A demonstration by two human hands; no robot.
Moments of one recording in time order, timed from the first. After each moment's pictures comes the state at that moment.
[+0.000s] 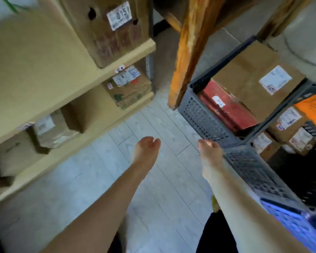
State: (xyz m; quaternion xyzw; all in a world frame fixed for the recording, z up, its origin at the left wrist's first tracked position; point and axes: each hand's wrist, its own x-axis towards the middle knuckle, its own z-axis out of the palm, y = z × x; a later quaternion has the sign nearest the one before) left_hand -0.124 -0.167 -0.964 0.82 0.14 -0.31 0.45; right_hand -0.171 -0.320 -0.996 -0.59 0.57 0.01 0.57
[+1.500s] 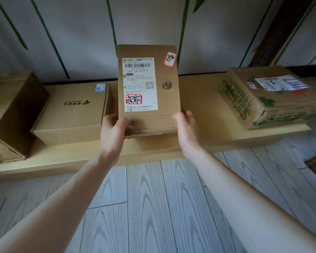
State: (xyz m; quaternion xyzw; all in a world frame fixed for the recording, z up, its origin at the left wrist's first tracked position) left_hand -0.009 0.245 -1.283 0.67 0.26 0.13 0.69; right_hand 0.039 0.086 -1.285 -0.73 0.03 0.01 0.68
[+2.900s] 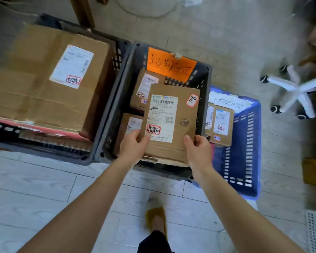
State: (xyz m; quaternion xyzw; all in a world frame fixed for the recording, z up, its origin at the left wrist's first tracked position) left_hand -0.245 -0.616 -1.077 0.79 -0.20 -0.45 0.37; right_hand -0.385 -0.692 -1.042 -0.50 0.69 -0.16 0.50
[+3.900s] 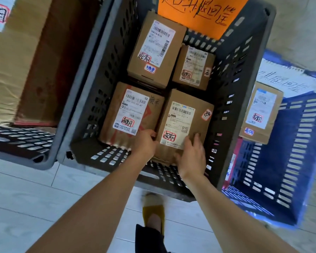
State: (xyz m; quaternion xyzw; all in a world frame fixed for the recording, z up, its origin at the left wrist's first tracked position) left_hand -0.276 -0.673 -1.248 0.83 -0.17 -0.50 0.17; right_hand -0.402 -0.716 -1.236 -0.74 0.58 0.21 0.26
